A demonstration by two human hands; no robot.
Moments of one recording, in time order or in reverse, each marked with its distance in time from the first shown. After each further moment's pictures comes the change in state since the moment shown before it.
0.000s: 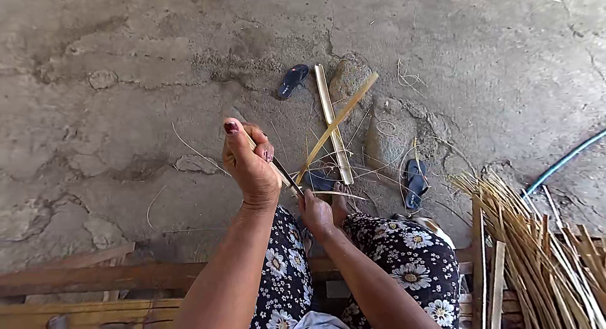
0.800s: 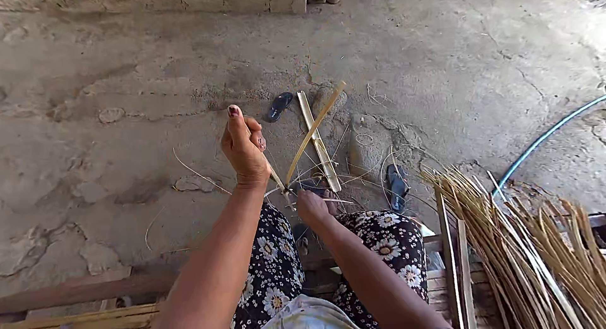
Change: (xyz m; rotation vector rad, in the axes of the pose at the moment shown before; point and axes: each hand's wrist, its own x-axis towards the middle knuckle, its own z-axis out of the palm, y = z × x) left_hand 0.004 0.030 0.028 0.010 -0.043 -0.016; right_hand -0.014 -0.017 -0.061 -0.115 -0.298 0.115
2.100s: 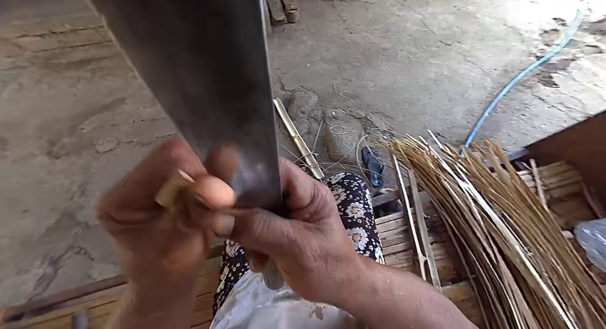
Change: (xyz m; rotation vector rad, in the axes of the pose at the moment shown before) left_hand -0.144 0.209 -0.023 0.177 -0.714 0.395; right_hand -0.317 -0.040 -0.055 1.514 0.271 -1.183
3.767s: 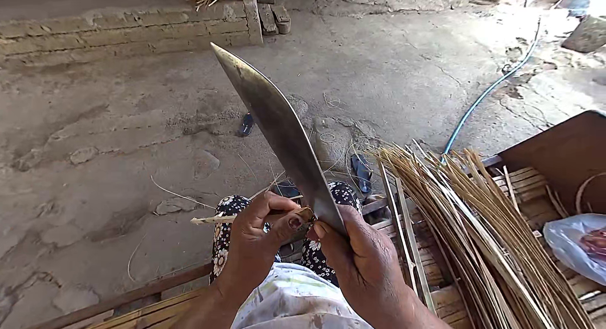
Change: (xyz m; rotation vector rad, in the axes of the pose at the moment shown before) left_hand -0.067 -0.058 0.060 -0.251 -0.070 -0.389; right_hand -0.065 -0.005 -0.070 -1.170 0.218 -0.167
